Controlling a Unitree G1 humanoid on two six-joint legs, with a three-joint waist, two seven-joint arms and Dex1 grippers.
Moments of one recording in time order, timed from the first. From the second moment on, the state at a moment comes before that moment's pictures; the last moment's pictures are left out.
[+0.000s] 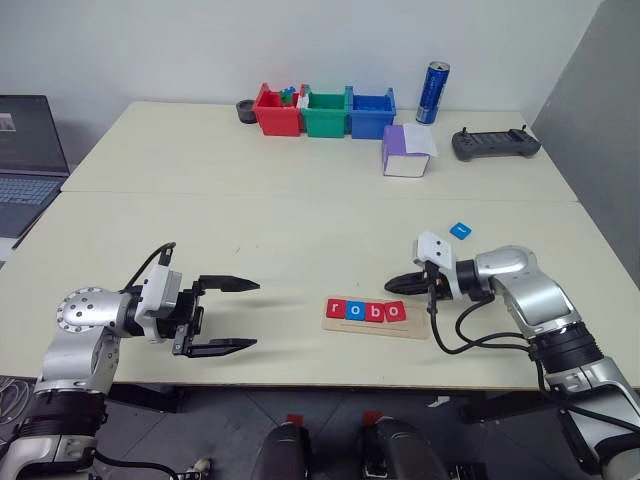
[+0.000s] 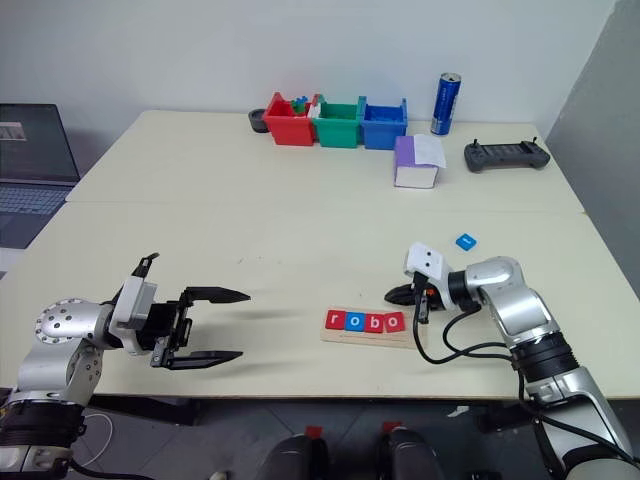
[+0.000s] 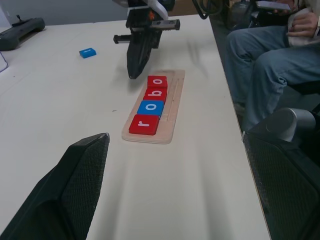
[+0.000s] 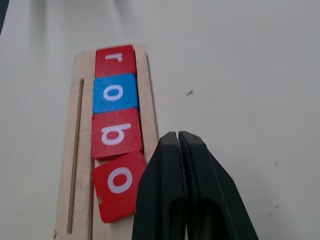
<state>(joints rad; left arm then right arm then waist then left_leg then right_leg) -0.23 0.78 0.11 0.21 -0.56 -0.12 -1.61 -0.57 -0.57 0.26 0.18 0.11 0.38 1.22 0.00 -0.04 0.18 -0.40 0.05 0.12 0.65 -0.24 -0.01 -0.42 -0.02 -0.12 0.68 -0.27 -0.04</state>
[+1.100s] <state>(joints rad) -0.23 0.79 0.11 0.21 -0.55 -0.12 -1.61 -0.45 -0.73 0.22 0.03 0.18 0.41 1.30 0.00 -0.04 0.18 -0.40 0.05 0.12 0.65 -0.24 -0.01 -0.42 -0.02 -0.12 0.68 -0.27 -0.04</state>
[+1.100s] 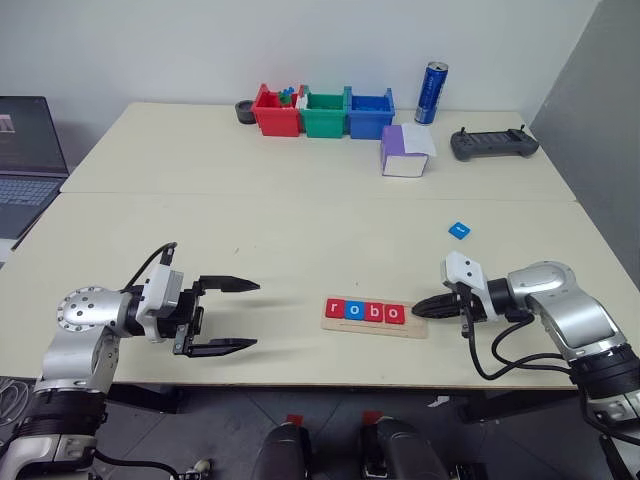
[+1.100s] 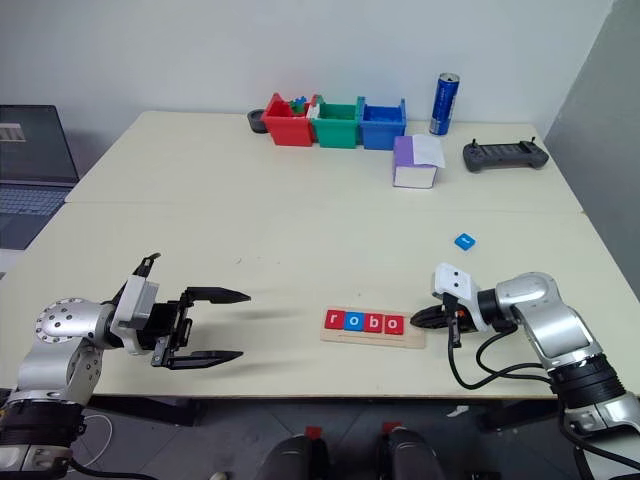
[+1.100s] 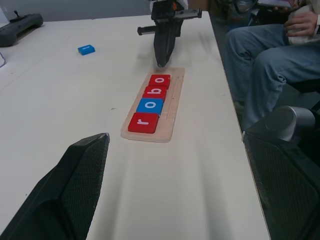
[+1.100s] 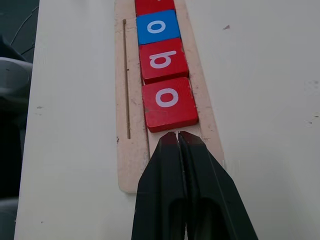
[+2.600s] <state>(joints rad) -0.25 0.79 0.11 0.22 -0.55 -0.12 -1.61 -0.47 -0.72 0.27 0.03 0.15 0.39 1.26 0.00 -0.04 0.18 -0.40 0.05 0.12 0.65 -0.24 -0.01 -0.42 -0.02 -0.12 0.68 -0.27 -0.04</state>
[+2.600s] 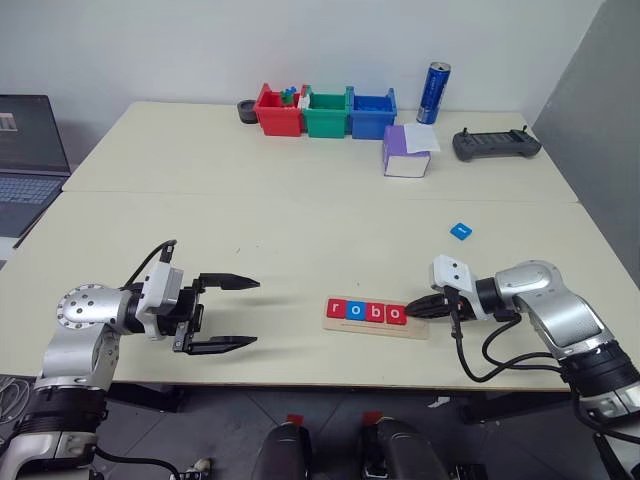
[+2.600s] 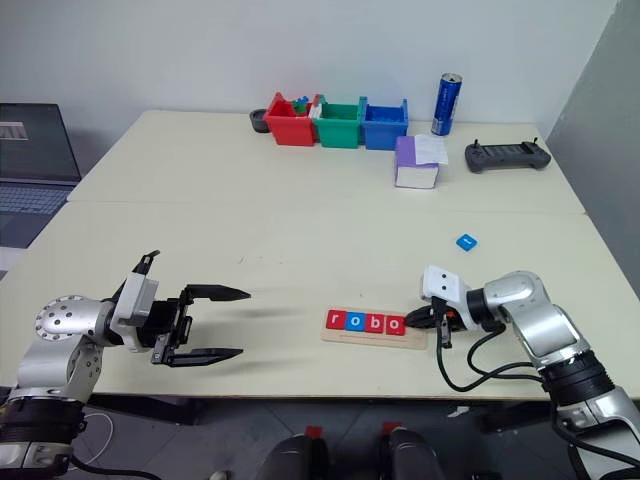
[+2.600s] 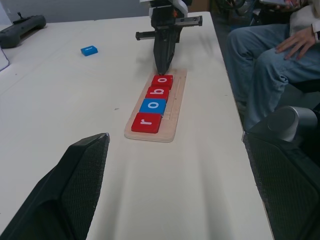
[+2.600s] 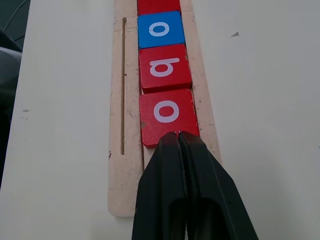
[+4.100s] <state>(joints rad) -0.23 0.79 0.12 0.21 -0.55 -0.11 -1.61 -0.66 -0.65 -0.01 0.61 0.12 0.29 0.86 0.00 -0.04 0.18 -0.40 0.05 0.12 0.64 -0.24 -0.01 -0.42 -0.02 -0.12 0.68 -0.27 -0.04</state>
